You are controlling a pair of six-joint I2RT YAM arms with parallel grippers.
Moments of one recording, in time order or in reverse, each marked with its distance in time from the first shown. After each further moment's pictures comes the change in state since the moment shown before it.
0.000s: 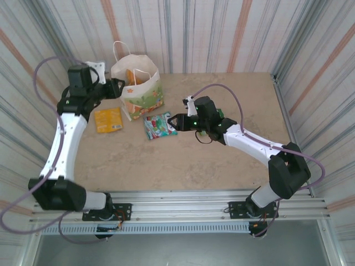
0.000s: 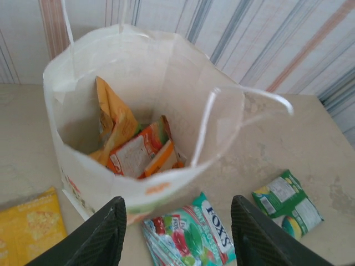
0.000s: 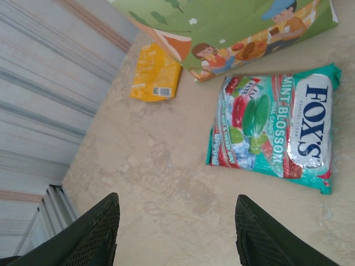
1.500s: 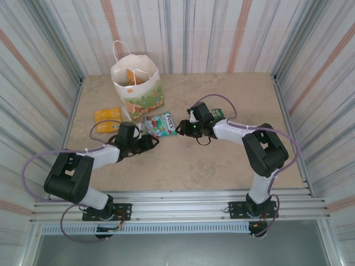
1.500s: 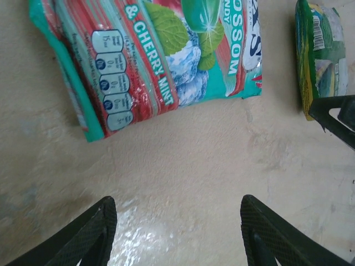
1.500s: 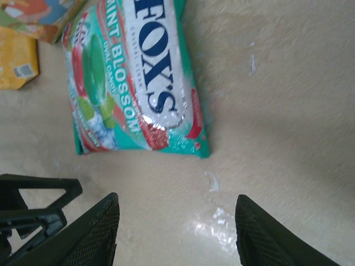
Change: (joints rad) left arm -0.303 0.169 -0.846 0.695 0.076 -0.480; right arm -0.089 0.303 0.041 -0.066 0.028 0.079
